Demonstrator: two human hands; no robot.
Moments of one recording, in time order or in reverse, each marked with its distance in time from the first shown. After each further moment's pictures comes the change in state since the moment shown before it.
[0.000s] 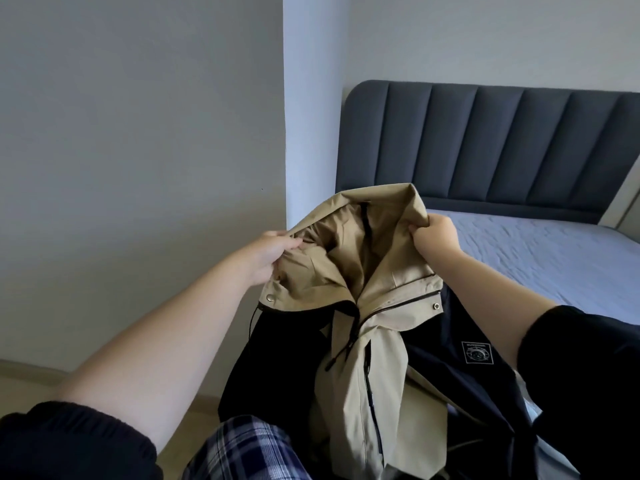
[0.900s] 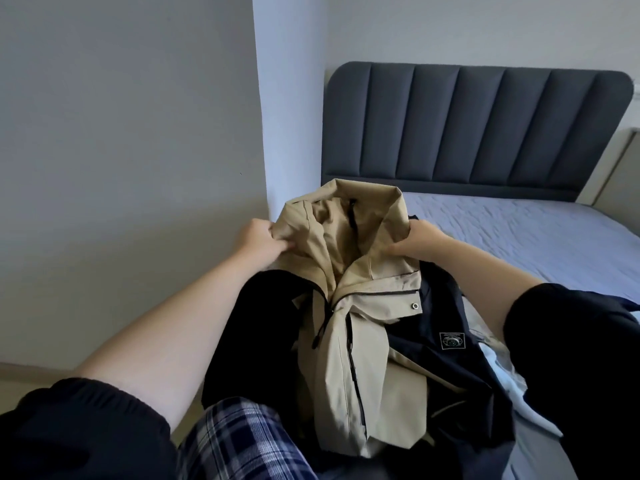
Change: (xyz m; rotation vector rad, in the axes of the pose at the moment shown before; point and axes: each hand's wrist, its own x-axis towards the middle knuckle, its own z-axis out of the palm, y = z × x) left_hand 0.014 -0.027 0.007 0.779 0.362 0.263; right_hand -0.007 0.033 -0.017 -0.430 -0.373 -0.019
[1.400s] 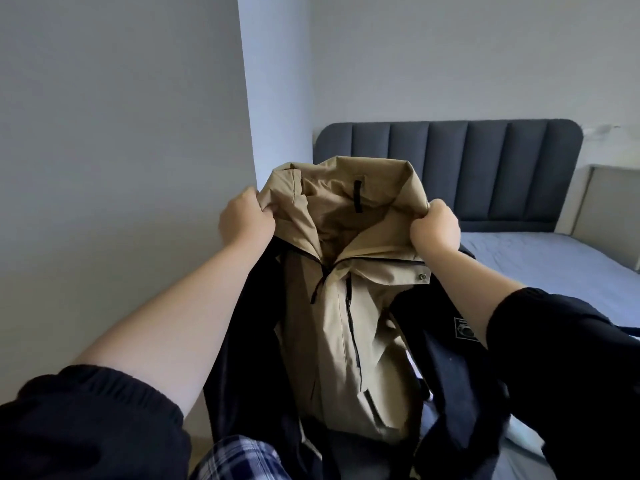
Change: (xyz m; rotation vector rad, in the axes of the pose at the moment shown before) left_hand -0.018 0.108 -0.068 0.200 0.475 0.196; right_hand -0.053 -0.034 -0.079 0.312 0.690 0.122
